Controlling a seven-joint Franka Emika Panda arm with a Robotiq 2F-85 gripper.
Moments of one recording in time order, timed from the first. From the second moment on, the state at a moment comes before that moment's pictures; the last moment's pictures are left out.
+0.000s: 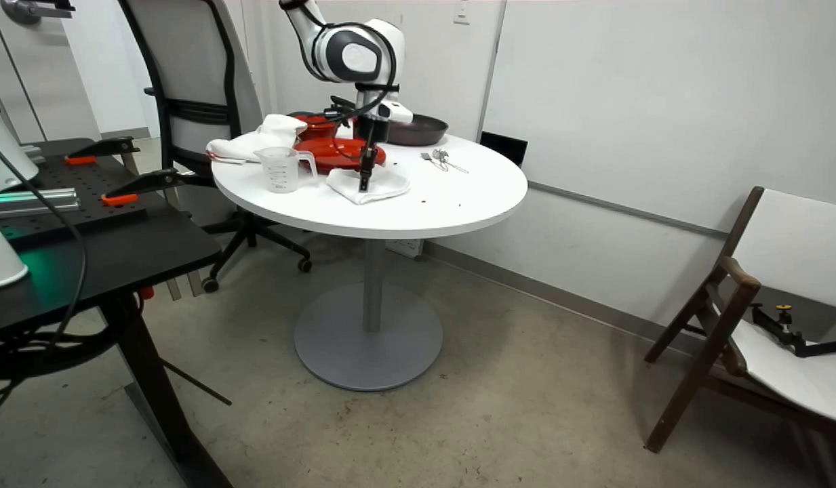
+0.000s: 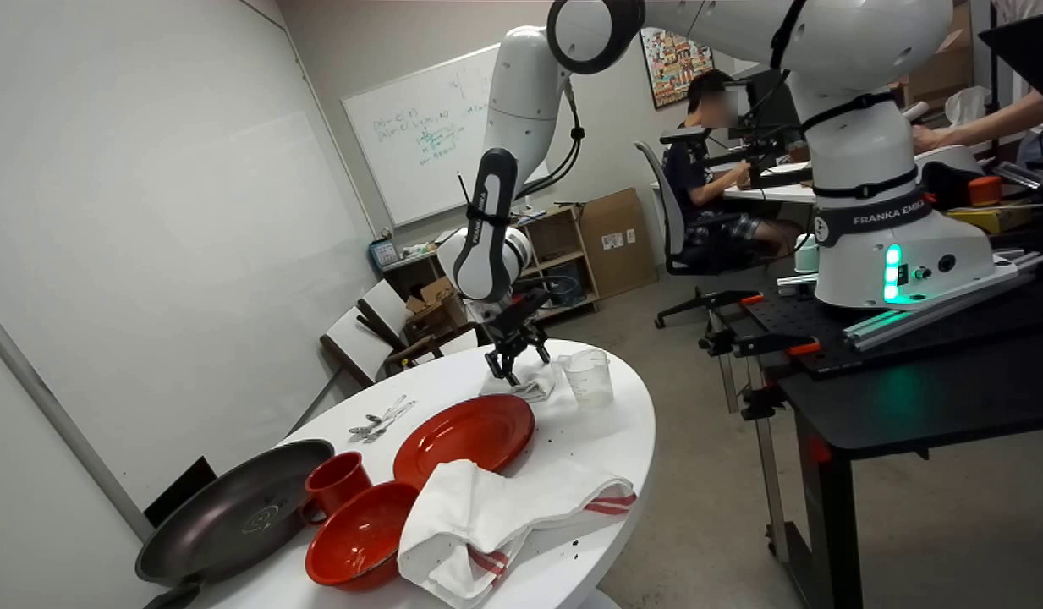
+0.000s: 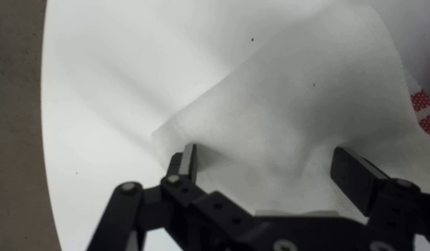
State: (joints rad) arm -0.07 0.89 -0.21 -1.71 0.10 2.43 0.49
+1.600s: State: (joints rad) arm -0.09 0.82 -0.24 -1.86 0.10 2.42 0.49
